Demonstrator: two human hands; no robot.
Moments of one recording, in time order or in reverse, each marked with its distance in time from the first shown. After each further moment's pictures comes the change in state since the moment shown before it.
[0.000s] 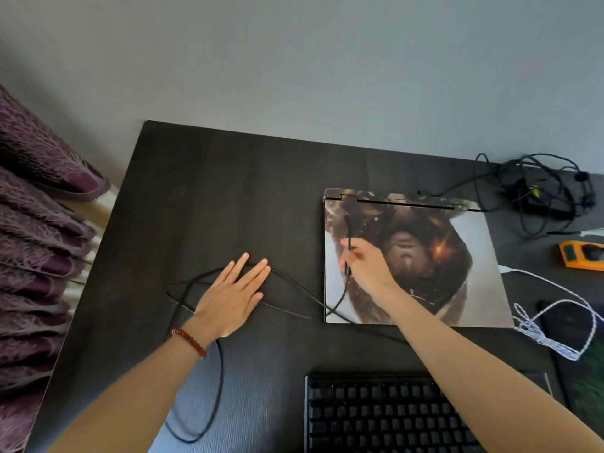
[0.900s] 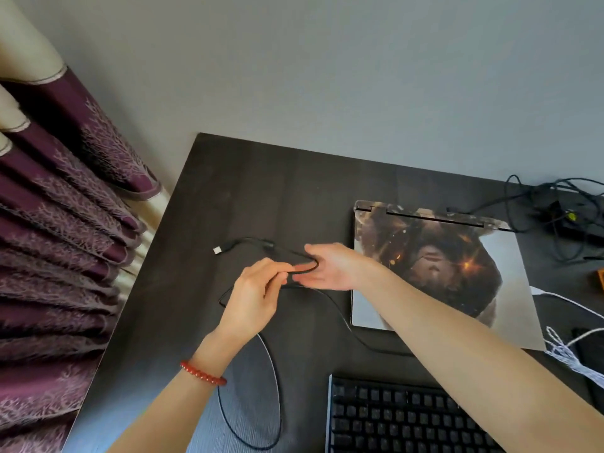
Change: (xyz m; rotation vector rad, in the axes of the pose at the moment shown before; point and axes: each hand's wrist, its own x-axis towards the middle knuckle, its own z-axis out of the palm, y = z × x) left_hand -0.042 0.027 -0.085 -0.821 0.544 -0.231; right_hand -0.012 -0.077 0.059 0.555 -0.571 0.512
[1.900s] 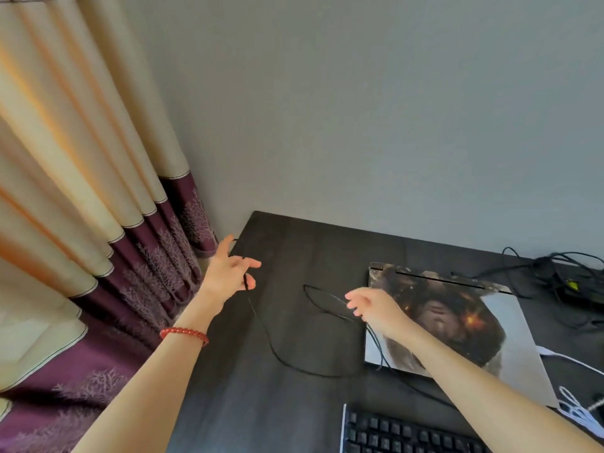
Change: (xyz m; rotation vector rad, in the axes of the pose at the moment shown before) left_hand 0.003 0.047 -0.132 -0.472 0.280 -0.518; right_hand -0.099 0.027 -0.019 -0.999 0.283 -0.739
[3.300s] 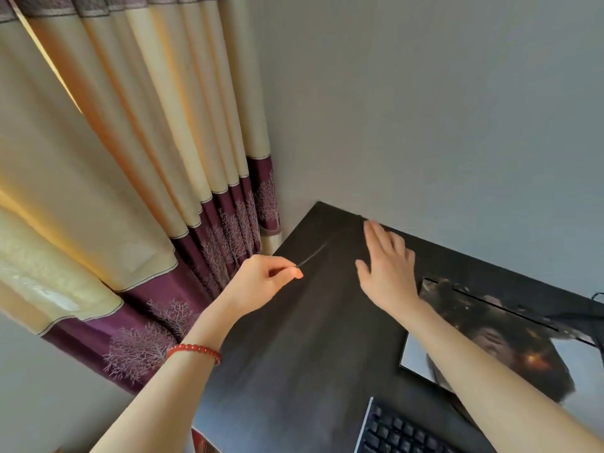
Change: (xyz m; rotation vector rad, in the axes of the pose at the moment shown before) left_hand -0.111 0.004 -0.038 0.448 -0.043 0.319; right_hand -0.019 -0.091 0.025 -0.628 0.332 -0.494
